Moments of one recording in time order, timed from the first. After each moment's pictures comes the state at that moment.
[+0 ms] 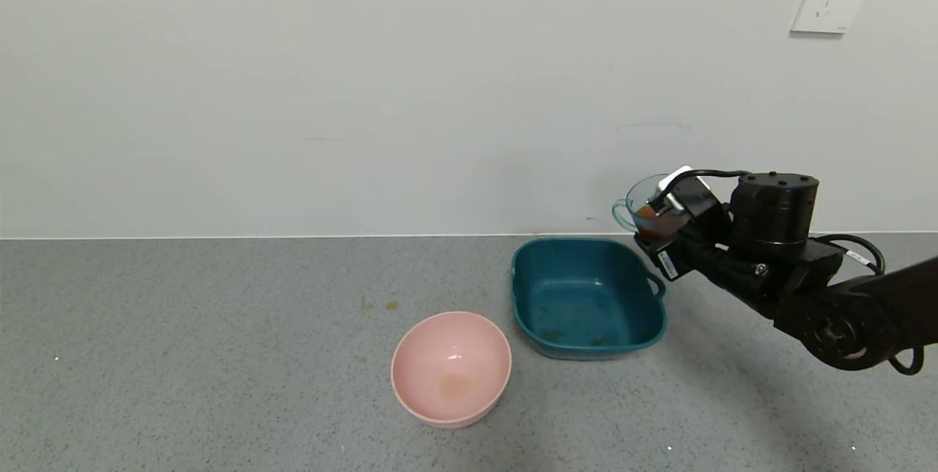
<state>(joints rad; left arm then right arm) 0.00 0.00 0.00 0.00 -0.03 0.06 0.31 1.96 -0.94 -0.80 -0.23 -0.49</state>
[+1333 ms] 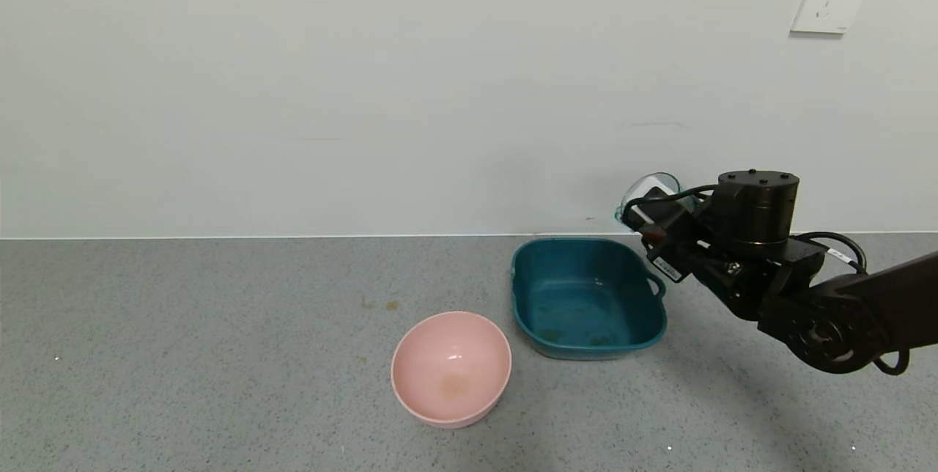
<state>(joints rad) 0.00 0.00 0.00 0.00 -0.03 0.06 0.37 1.96 -0.97 -0.79 -0.44 -0.79</state>
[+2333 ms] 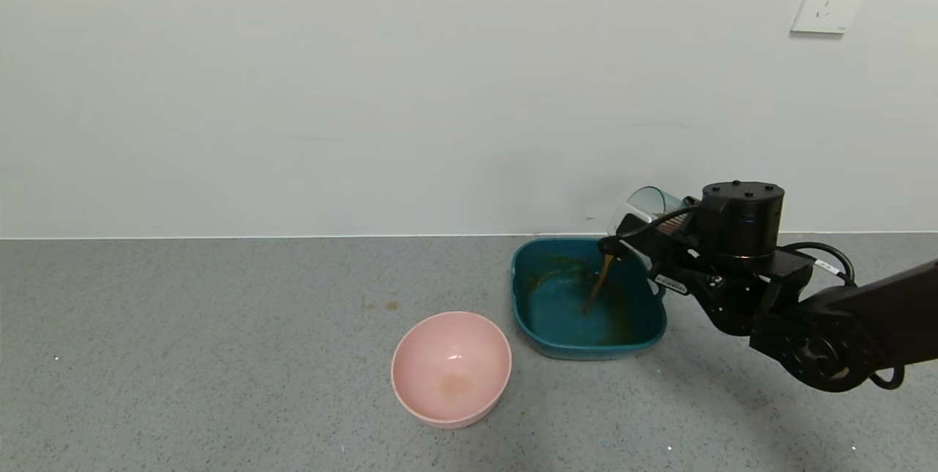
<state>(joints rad) 0.00 0.00 0.00 0.00 -0.03 0.06 0.43 1.96 -0.94 -0.80 -0.59 -1.06</state>
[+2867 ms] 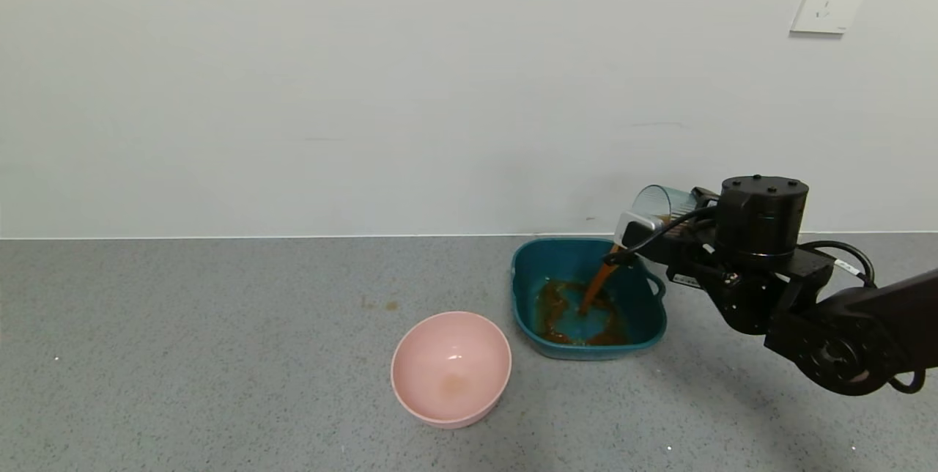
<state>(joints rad) 0.00 0.00 0.00 0.00 -0.03 0.05 0.41 1.92 -0.91 -0.84 -0.60 -1.29</state>
